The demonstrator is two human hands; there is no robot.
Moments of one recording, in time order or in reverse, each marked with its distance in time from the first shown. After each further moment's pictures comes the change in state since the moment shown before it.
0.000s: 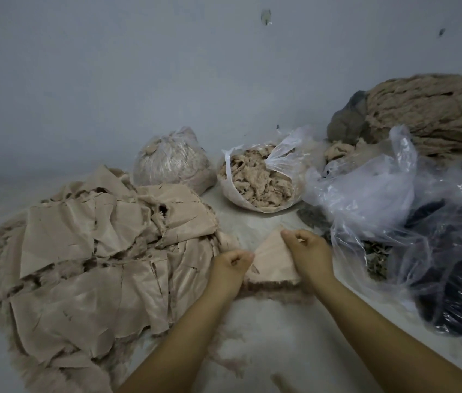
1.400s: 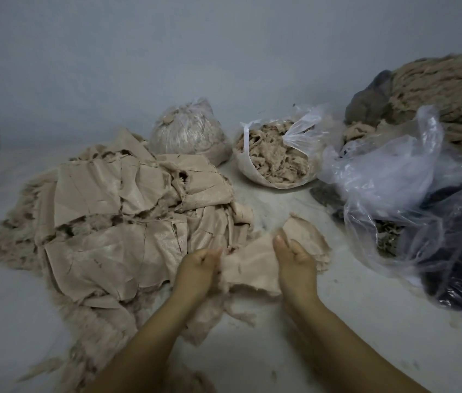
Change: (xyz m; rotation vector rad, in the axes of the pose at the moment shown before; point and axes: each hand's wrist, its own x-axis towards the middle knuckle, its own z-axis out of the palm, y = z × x) left_hand -0.060 -0.025 -0.073 0.200 0.140 -0.005; right_hand -0.103 -0.012 0.035 0.564 -0.110 0.199
